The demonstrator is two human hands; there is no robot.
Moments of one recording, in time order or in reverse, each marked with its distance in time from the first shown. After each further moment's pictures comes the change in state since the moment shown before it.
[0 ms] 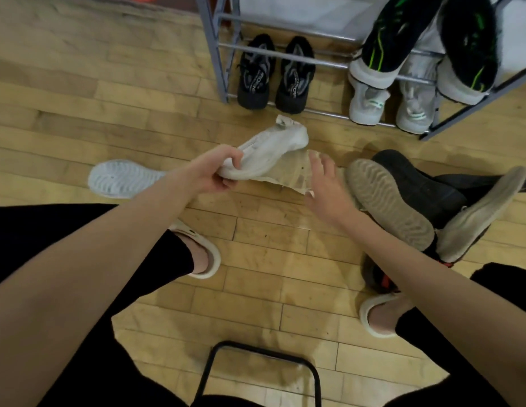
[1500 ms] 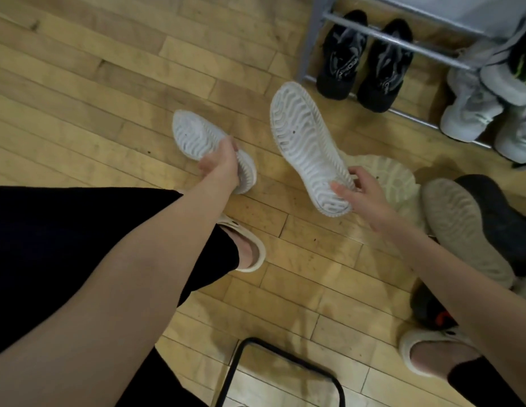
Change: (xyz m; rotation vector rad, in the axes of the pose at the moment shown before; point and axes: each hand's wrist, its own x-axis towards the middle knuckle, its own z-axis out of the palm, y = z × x) left_hand 0.012 -0.029 -0.098 -0.266 0.980 0.032; right_hand 0.051 -0.048 0.044 0.706 -0.174 0.268
